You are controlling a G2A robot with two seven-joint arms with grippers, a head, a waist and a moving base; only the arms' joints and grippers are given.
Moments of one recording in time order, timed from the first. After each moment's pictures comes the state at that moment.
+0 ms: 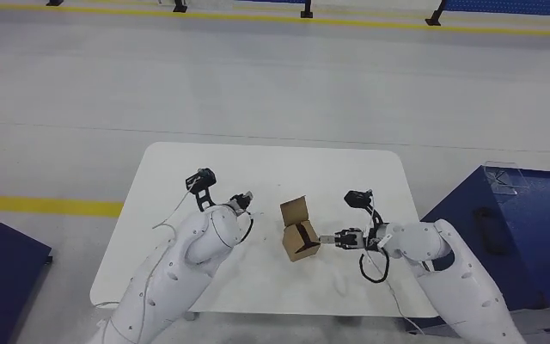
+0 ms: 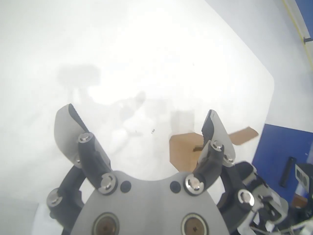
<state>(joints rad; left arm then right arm) 0.80 -1.31 -0.84 -1.54 0.64 1.01 -0.65 -1.11 -0.93 1.21 -1.60 -0.34 0.04 1.11</state>
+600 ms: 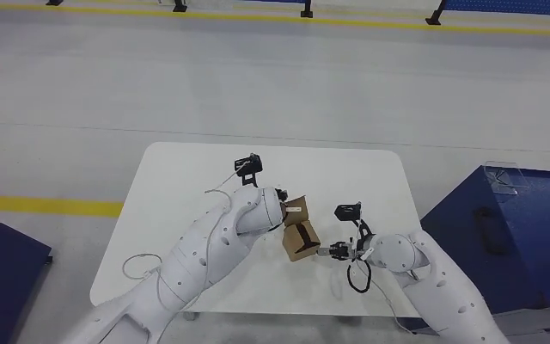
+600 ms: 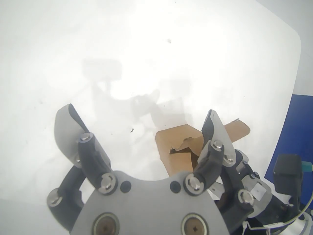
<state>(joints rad) 0.52 -1.48 -0.62 -1.21 0.62 0.91 -0.80 -1.08 -0.96 1.08 -1.54 -0.51 0.13 1.02</state>
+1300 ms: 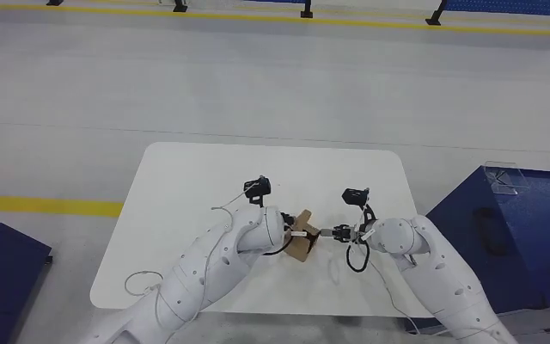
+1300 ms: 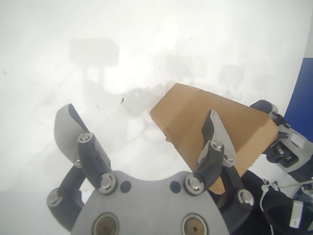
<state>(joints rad) 0.62 -1.46 -0.60 -1.29 0.65 0.88 -0.94 -0.98 -0.99 1.08 -1.44 -0.46 0.20 0.99</state>
